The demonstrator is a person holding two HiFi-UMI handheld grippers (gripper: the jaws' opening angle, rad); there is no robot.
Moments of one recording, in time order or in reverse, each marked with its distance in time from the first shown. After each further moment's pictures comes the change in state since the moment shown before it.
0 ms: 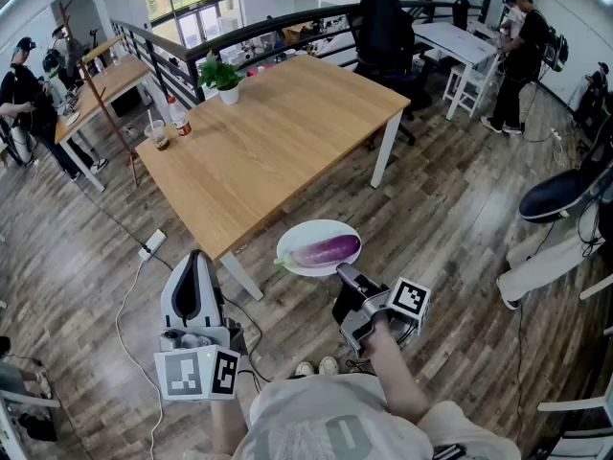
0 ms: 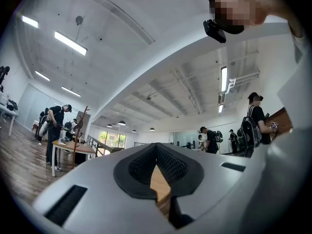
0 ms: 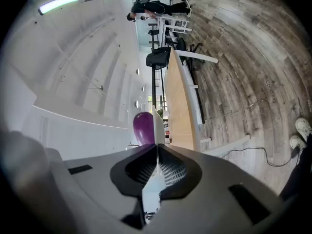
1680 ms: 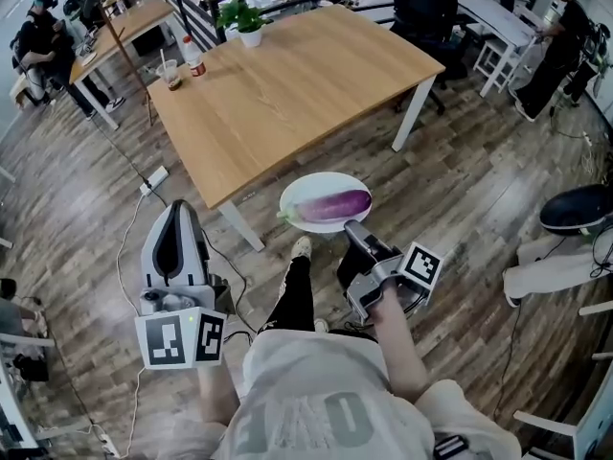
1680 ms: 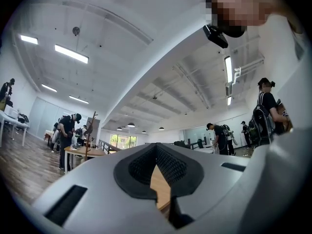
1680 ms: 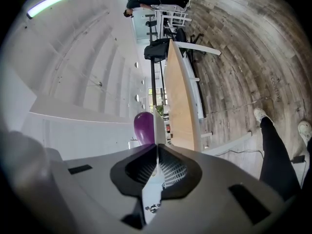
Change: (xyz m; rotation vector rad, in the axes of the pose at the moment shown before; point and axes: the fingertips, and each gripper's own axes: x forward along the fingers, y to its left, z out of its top) left arm 0.015 -0.006 -0.007 0.063 0.011 0.123; right arm 0.014 -0.002 0.033 0.027 0.100 0.016
